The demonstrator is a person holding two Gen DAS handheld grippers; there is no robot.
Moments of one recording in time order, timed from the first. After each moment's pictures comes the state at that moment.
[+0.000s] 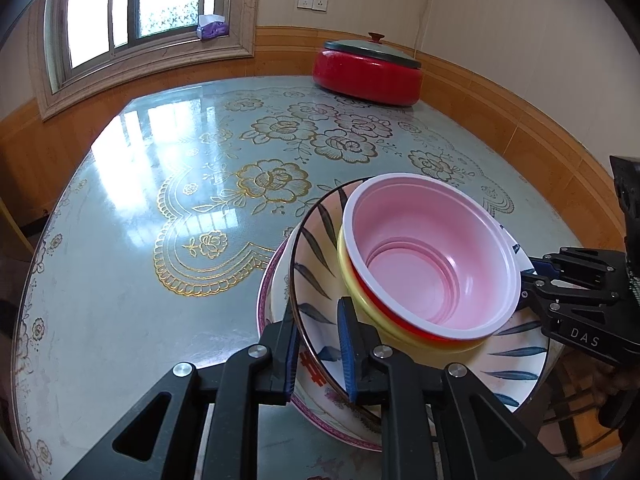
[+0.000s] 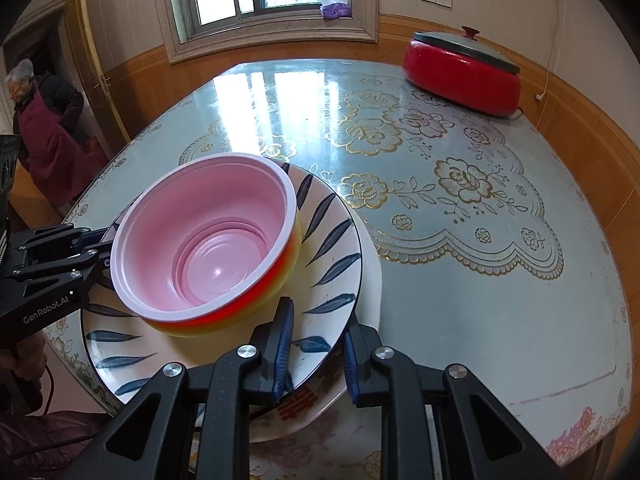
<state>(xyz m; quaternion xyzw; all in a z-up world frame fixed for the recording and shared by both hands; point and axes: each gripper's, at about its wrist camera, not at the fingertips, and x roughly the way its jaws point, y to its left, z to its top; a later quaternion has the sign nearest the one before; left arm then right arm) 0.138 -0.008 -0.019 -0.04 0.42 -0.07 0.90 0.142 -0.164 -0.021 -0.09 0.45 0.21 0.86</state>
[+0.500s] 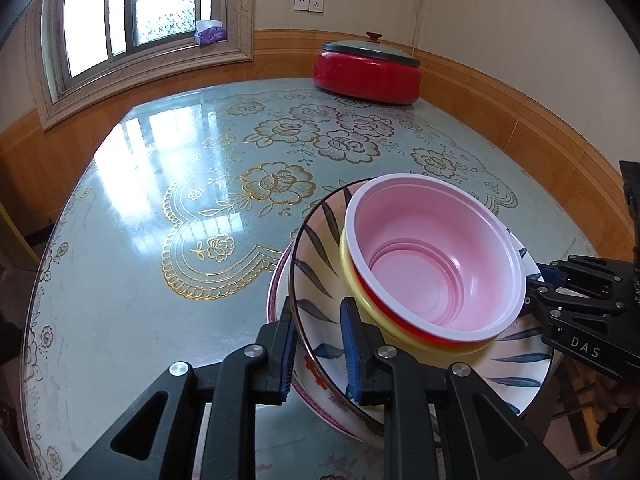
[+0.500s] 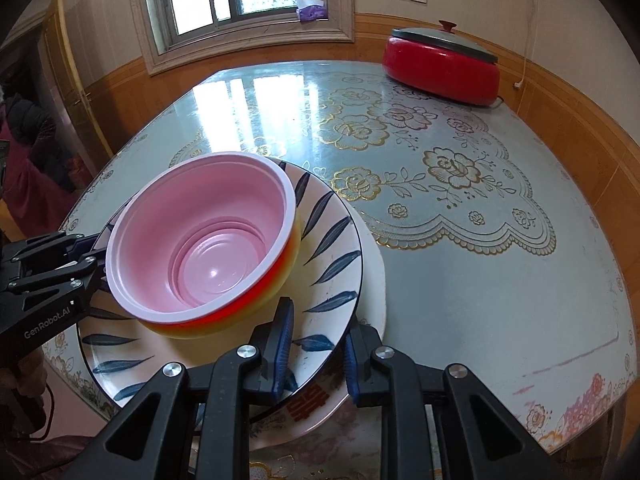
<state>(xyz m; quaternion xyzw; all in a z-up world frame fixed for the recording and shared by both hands) 0.138 -0.008 -0.018 -0.02 0.41 -0.07 0.91 0.133 -0.158 -0.024 -0.07 0.45 0.17 0.88</state>
